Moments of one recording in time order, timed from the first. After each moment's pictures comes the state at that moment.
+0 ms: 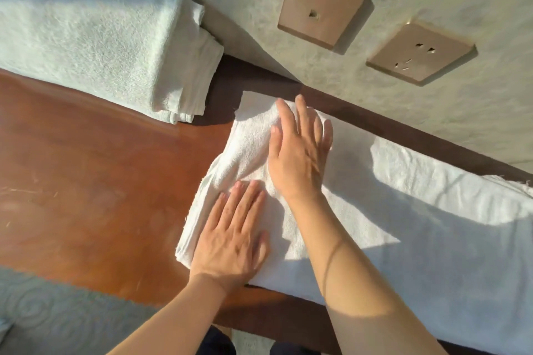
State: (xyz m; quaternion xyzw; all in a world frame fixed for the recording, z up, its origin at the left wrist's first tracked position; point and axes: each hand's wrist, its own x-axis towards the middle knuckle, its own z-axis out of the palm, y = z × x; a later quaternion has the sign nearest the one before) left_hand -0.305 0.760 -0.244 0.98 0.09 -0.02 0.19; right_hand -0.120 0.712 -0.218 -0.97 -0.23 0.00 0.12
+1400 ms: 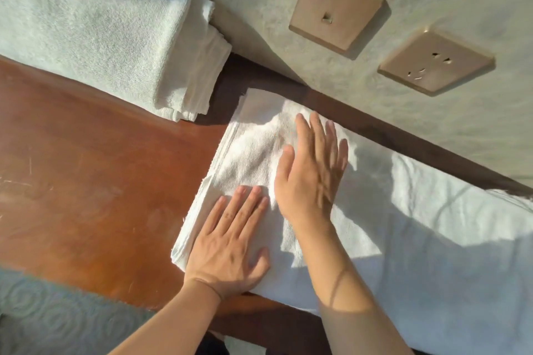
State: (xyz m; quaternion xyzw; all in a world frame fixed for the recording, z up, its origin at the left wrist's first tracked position) left_hand -0.308 0.761 -0.244 0.98 0.10 -0.05 0.19; right_hand -0.141 0.694 -0.213 -0.96 -0.22 -0.03 0.17
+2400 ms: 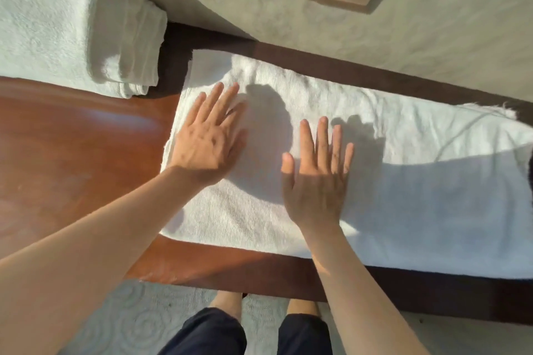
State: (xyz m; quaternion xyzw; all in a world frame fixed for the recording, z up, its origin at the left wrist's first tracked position) left_hand -0.211 0.804 -0.231 1.00 -0.01 -0.05 0.09; right_hand -0.198 0.586 -0.239 -0.99 -0.14 0.01 0.07
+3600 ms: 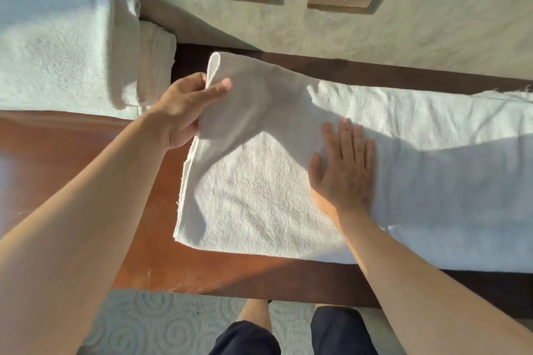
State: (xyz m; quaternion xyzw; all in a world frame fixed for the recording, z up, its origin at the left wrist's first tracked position) left_hand -0.154 0.862 -0.173 0.61 0.28 -0.15 0.73; right_hand -0.168 0.564 -0.268 -0.98 -0.14 -0.10 0.04
